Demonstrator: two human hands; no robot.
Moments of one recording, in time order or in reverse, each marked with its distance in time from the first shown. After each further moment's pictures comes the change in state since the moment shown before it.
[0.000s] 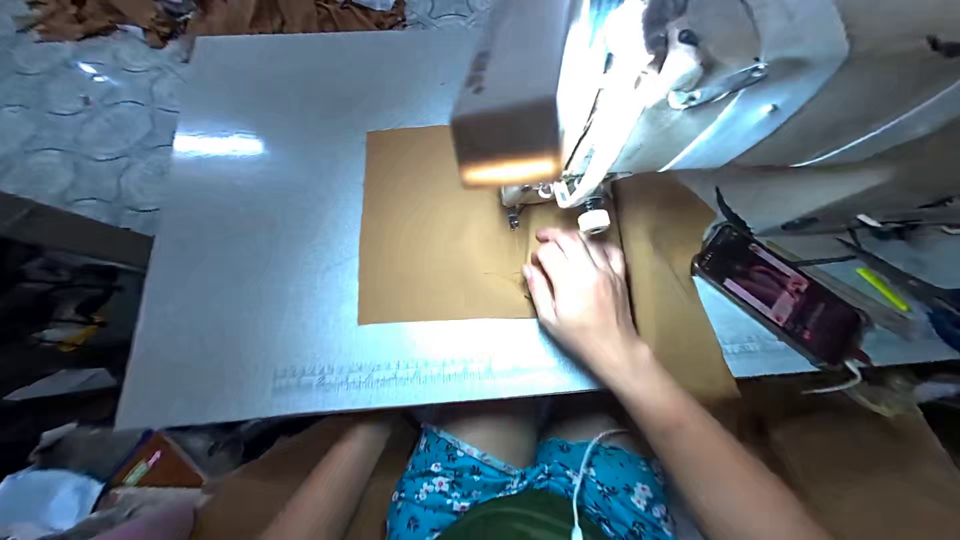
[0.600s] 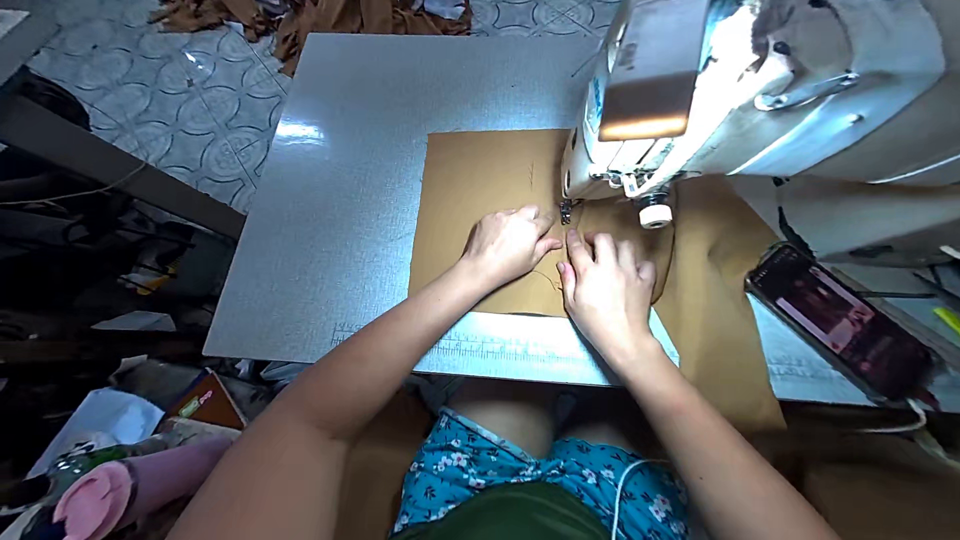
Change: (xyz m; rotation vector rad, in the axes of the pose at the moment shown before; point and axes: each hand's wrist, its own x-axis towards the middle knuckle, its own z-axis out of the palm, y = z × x) left_hand 0.158 0.142 0.020 0.537 0.048 0.882; right_hand 0.001 -0.013 0.018 -0.166 -0.226 0.156
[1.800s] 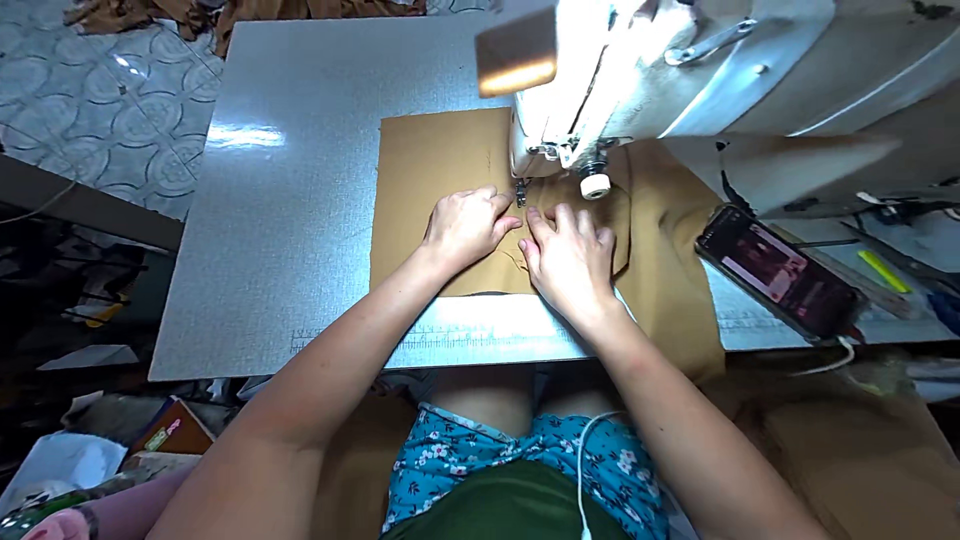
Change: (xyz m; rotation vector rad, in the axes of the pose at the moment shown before) left_hand 0.005 -0.001 0.005 0.035 0.068 0.066; right_hand 0.005 0.005 -0.015 0.067 -0.090 0.049
